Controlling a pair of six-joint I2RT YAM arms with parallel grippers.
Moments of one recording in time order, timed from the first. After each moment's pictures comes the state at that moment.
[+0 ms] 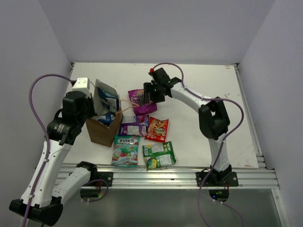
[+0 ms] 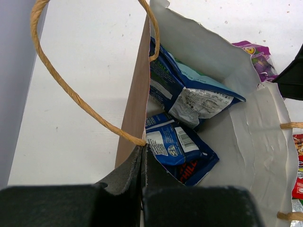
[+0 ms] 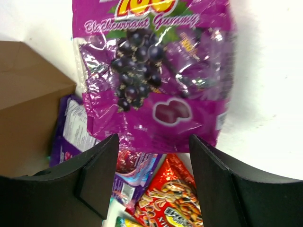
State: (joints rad) left arm -0.26 0.85 1.09 -0.78 -0.27 -0.19; right arm 0.60 2.10 1.75 -0.58 -0.17 0.47
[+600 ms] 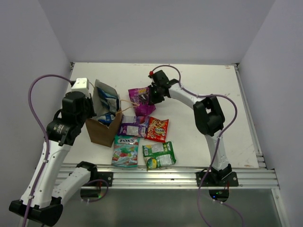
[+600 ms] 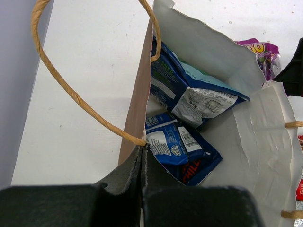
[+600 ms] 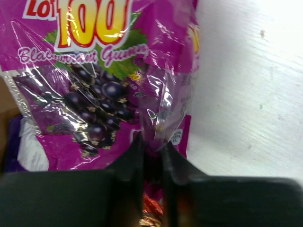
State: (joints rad) left arm -0.26 0.84 1.09 -0.78 -0.29 -0.19; right arm 0.58 2.21 1.77 -0.55 -0.13 0.37
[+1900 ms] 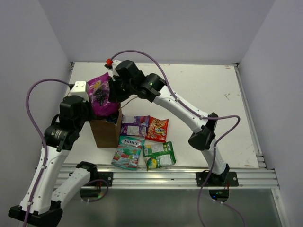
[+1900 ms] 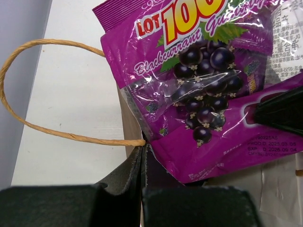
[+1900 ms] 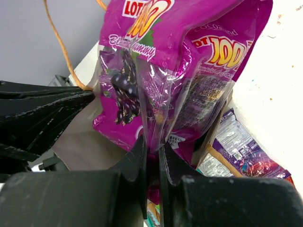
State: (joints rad) left arm -0.26 0.78 1.07 -0.80 -0.27 -0.18; right arm 0.99 2.15 2.46 -0.89 -0.09 0.38
